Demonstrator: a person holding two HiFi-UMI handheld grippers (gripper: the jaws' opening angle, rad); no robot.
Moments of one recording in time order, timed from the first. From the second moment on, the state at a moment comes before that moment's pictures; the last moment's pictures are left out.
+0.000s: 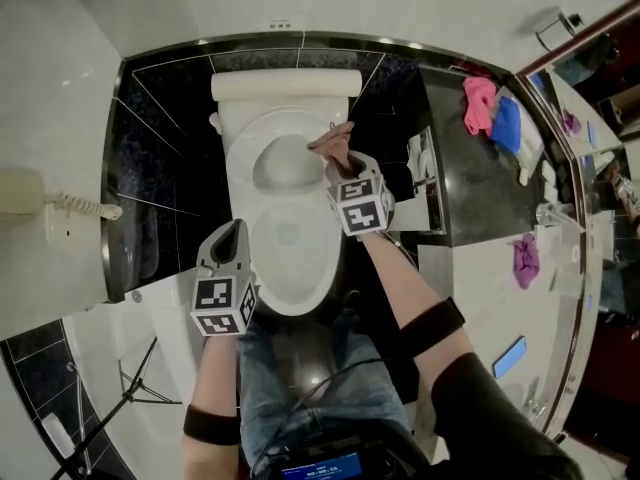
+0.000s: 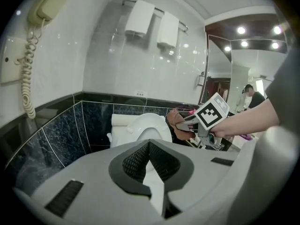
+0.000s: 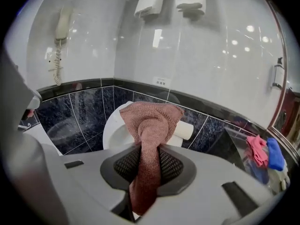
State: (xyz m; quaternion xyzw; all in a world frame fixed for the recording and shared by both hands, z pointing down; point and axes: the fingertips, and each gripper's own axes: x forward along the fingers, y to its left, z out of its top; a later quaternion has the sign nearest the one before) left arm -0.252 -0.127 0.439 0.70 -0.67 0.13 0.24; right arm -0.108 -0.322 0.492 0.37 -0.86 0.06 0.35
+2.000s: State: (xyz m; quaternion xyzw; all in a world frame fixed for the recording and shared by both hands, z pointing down) left arm -0.401 -0.073 0.601 0.63 -0.70 0.15 0.28; right arm -0.333 -0.218 0.782 0.18 -0.84 -0.01 0.52
